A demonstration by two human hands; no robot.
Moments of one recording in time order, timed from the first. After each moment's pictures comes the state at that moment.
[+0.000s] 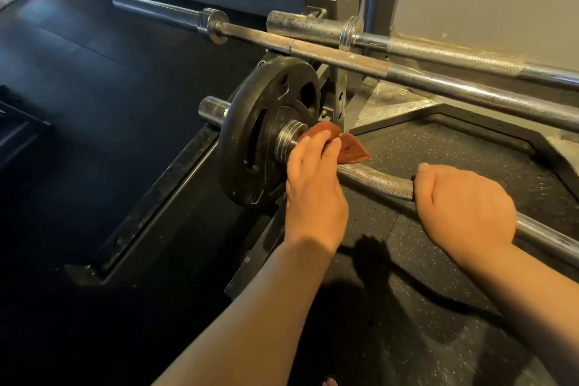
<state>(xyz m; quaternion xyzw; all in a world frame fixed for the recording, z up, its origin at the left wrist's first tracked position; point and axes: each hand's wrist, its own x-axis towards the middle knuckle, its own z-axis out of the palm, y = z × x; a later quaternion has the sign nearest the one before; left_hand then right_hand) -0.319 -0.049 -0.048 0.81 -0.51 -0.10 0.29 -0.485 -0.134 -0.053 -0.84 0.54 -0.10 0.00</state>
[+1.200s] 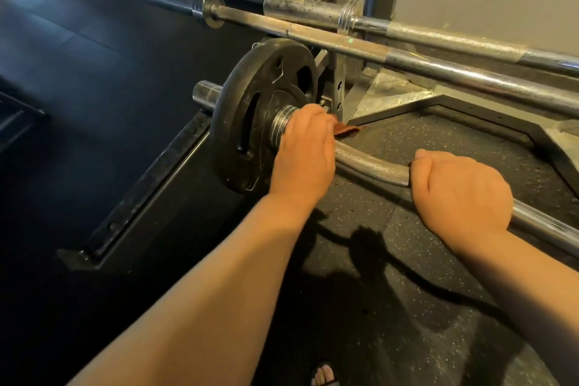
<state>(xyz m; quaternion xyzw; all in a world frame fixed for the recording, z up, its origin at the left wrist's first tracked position) -0.288 -0.080 -0.058 0.76 -0.56 -0.05 0.32 -0.483 -0.126 -0.042 -0.84 0.53 -0.11 -0.01</state>
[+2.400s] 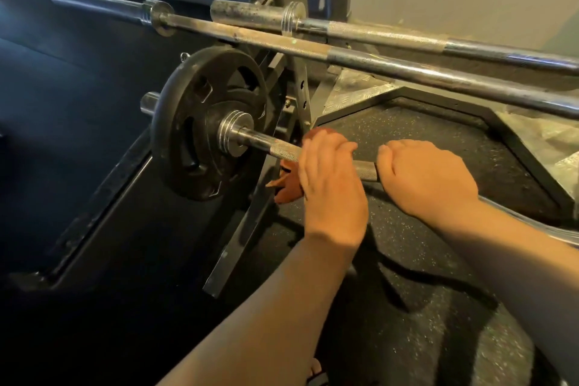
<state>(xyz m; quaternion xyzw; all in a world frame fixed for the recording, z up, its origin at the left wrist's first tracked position) -0.413 -0.068 -0.070 0.77 -0.54 -0.02 0.34 -0.521 -0.134 -0.013 -0.87 0.48 0.04 0.04</state>
